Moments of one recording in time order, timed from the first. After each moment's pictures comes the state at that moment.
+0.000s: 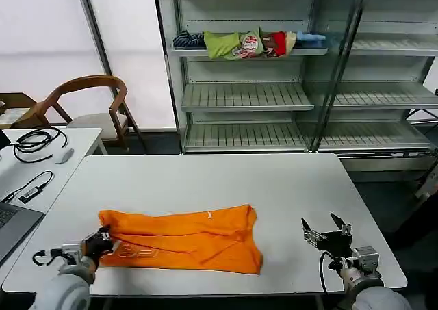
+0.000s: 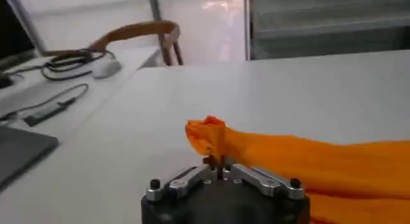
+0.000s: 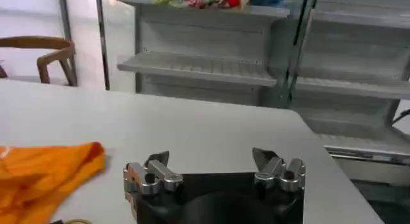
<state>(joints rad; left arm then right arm) 1.41 -0.88 -0.53 -1.97 -0.72 0.51 -0.44 -1.48 1.10 0.59 2.14 0.40 -0.45 0.09</state>
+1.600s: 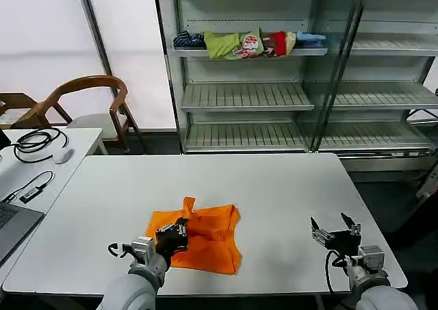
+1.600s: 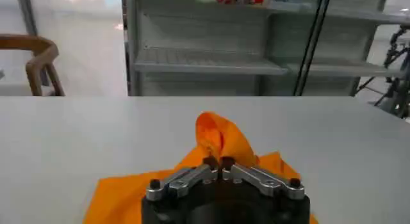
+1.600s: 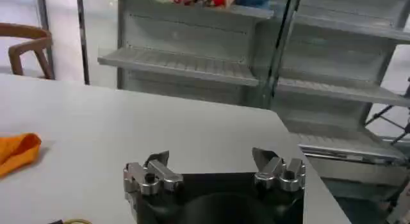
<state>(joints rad) 1.23 -1.10 -0.16 -2.11 -0.60 0.53 -0.38 -1.49 1.12 0.64 2.14 0.34 -0.48 0.10</state>
